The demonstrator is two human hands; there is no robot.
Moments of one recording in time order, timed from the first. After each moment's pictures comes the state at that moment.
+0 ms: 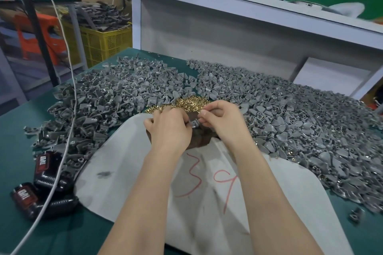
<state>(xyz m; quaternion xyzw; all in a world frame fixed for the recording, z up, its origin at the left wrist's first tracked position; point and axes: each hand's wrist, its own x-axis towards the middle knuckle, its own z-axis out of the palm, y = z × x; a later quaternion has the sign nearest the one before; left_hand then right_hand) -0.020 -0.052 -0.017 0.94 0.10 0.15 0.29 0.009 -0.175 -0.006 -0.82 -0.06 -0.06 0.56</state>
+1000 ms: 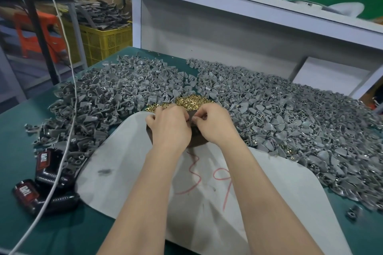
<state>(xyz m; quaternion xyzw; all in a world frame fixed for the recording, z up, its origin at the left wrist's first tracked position) -0.019 -0.051 -0.015 0.94 0.09 0.14 0.29 0.006 -0.155 0.001 -0.96 -0.09 -0.05 0.25</state>
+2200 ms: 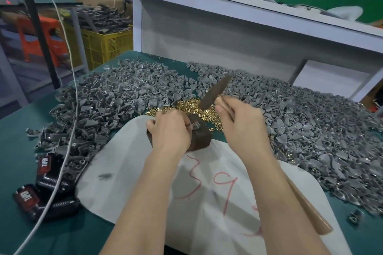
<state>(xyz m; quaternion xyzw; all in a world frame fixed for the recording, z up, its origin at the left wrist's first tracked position) -0.018 -0.052 -0.018 0.93 0.10 0.15 0.31 -0.029 -0.188 0.021 -0.92 -0.10 -0.27 0.27</state>
